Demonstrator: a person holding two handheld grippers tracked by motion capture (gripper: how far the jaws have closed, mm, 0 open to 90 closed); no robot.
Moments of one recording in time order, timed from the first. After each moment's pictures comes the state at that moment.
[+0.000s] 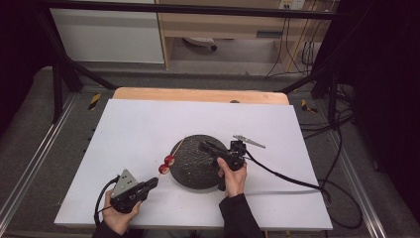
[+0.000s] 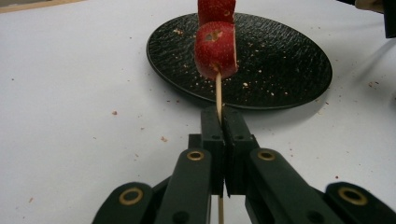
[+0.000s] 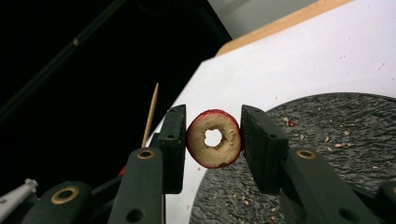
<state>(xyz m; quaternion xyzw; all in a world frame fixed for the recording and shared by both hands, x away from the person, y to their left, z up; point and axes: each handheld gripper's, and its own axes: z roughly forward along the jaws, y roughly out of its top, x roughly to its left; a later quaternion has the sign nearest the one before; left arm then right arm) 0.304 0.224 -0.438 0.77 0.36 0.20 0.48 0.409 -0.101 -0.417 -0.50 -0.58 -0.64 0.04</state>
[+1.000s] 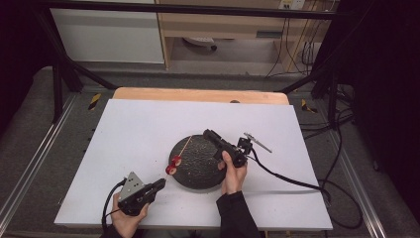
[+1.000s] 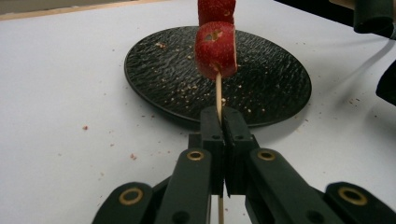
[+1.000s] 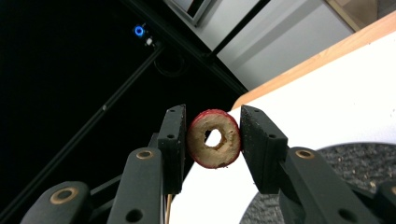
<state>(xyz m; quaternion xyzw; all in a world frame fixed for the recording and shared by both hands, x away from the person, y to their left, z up) 0.298 0.202 -0.439 0.76 0.36 0.20 0.50 0.410 -0.108 -0.408 -0.51 -0.47 -0.72 0.03</state>
